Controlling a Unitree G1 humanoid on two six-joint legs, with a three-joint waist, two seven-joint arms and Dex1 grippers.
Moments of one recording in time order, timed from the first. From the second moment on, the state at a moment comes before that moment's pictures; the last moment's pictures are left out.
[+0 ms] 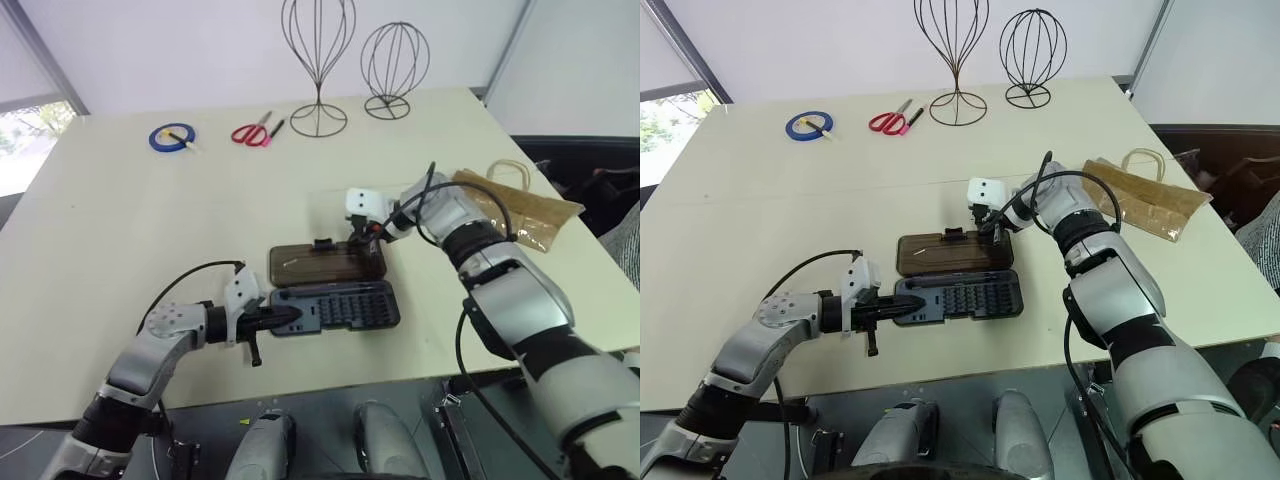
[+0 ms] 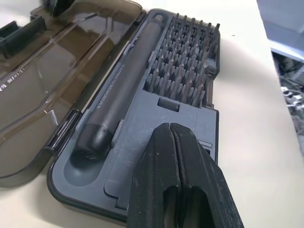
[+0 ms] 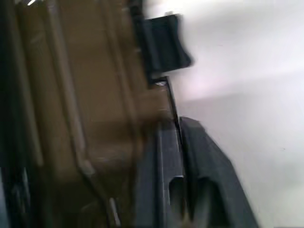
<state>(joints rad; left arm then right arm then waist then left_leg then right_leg) -0.15 0.58 -0.18 -0.15 -0.36 0.36 -0.98 -1.22 -0.34 0.45 1.16 -0.26 0.07 1.19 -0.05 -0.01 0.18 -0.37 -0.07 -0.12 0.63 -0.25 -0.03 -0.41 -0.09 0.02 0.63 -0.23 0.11</state>
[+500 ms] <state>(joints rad) -0.13 0.57 -0.17 -0.17 -0.36 0.35 -0.95 -1.17 -0.37 0.47 1.09 -0.34 -0.15 1.10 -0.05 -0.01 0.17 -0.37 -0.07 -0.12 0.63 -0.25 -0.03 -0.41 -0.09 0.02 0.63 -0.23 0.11</state>
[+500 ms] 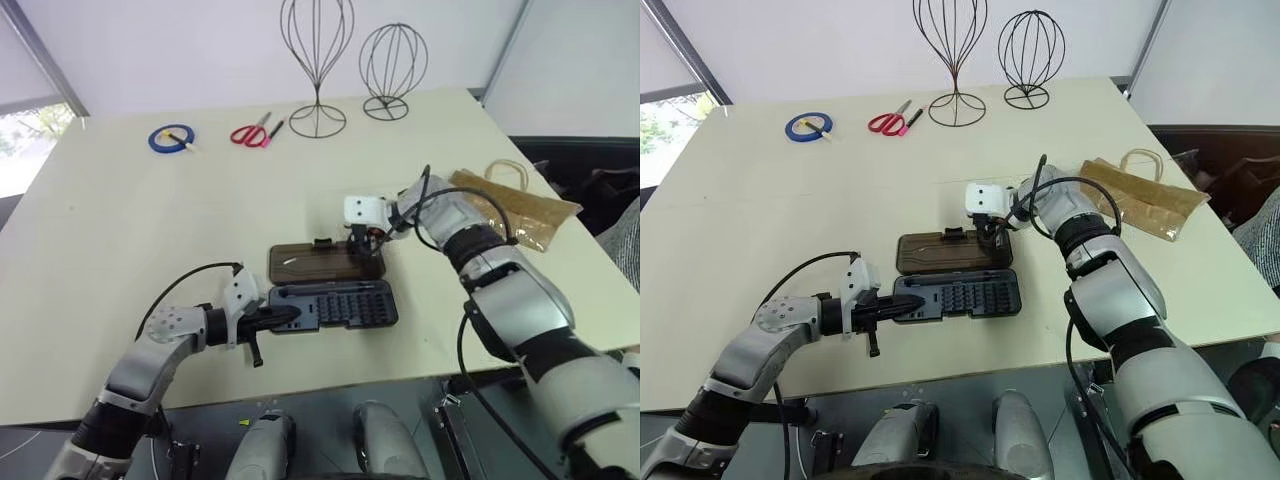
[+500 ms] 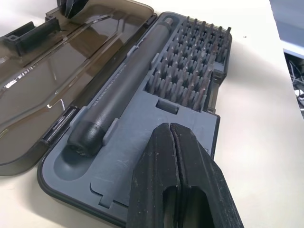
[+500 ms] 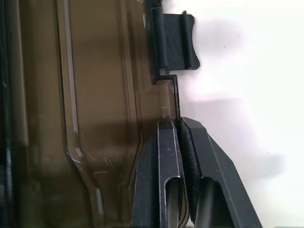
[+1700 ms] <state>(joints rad) -0.26 0.53 -0.15 -0.06 -0.40 0.44 -0.96 -0.60 -0.66 0.30 -0.32 -0.39 0.40 1.01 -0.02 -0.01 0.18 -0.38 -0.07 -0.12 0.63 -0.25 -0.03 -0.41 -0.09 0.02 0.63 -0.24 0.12</state>
